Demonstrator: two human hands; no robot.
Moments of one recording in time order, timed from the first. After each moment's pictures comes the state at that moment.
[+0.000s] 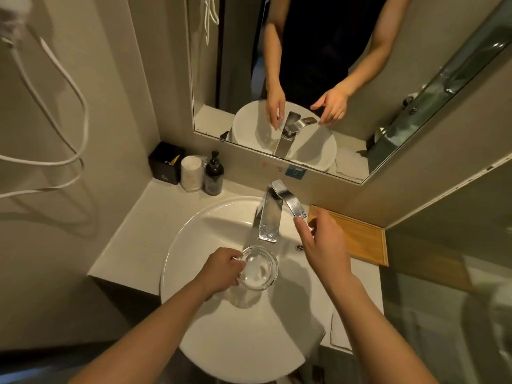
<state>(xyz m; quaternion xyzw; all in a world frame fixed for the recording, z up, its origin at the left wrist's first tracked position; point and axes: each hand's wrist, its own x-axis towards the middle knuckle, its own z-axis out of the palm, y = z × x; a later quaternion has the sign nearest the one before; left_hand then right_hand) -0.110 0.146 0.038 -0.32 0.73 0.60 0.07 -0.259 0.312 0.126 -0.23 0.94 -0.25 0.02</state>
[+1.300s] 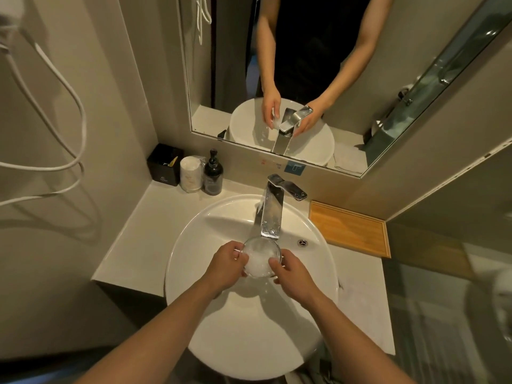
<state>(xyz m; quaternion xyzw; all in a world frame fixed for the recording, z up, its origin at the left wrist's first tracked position) -0.117 0.151 0.020 -0.35 0.69 0.64 0.01 -0.210 0.317 0.040 -0.18 0.85 -0.38 0.33</state>
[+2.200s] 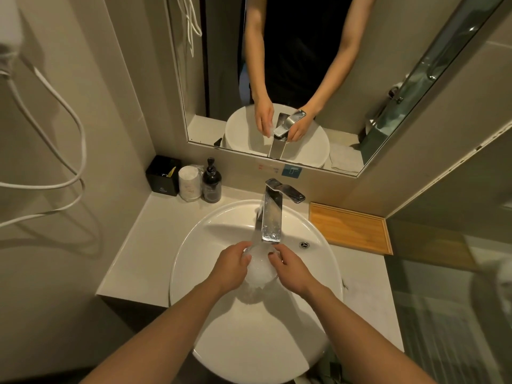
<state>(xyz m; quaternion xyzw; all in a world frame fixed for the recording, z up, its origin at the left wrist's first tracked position) -0.129 0.139 0.021 -0.26 0.82 0.50 0.03 -0.224 0.299 0.029 -0.20 0.85 -0.36 0.32</state>
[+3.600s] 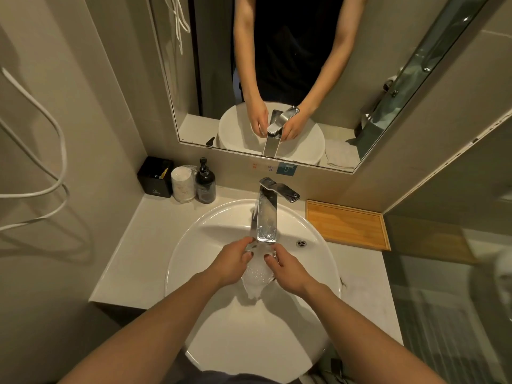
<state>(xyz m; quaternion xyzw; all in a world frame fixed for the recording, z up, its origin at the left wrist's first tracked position) -0.148 0.133 0.022 -0.19 0.84 0.50 0.08 -0.231 0.303 0.017 -0.21 0.84 -0.36 0.35</state>
